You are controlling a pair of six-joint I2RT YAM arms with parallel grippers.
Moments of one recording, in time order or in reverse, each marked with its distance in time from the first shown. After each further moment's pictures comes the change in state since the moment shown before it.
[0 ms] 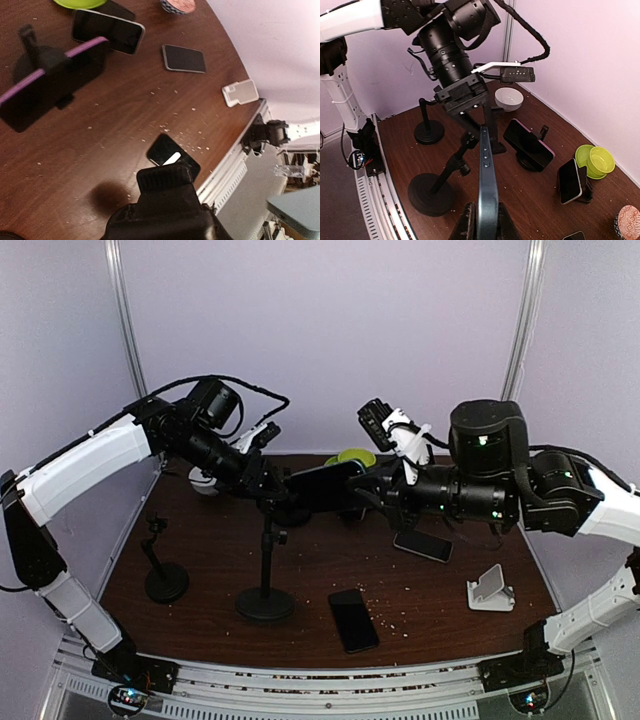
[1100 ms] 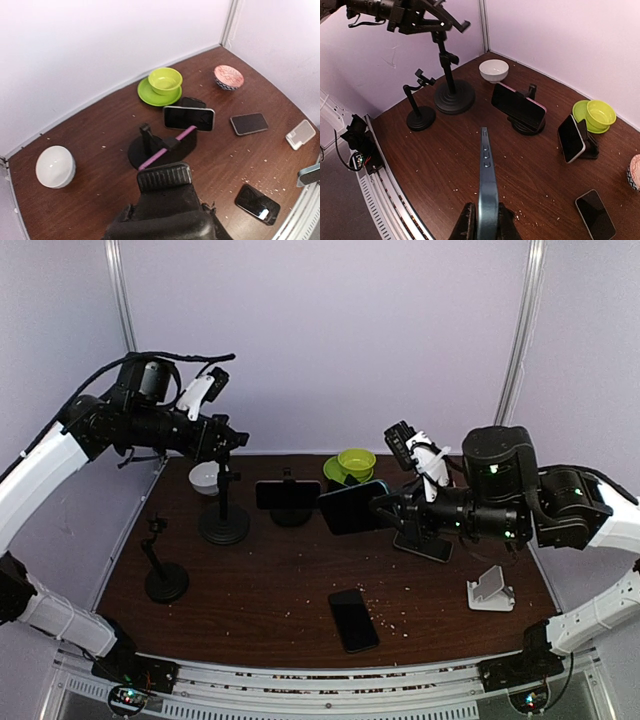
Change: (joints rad) left arm 0.094 -0.254 -0.062 0.157 -0.399 0.356; right arm -0.002 -0.106 -0.134 -0.061 0.045 0.195
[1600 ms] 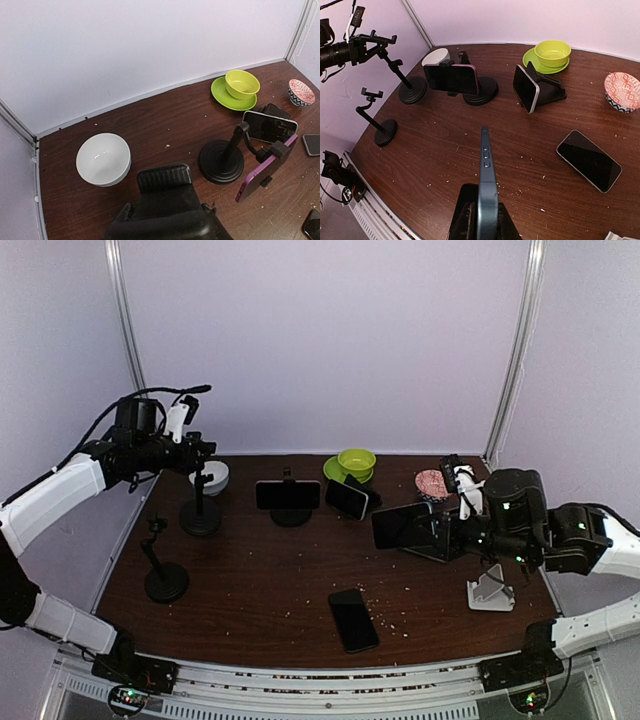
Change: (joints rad) left arm 0.300 -0.015 -0.394 0.457 0.015 0.087; right arm -0.153 -0.228 -0.344 0.030 0.041 0.310
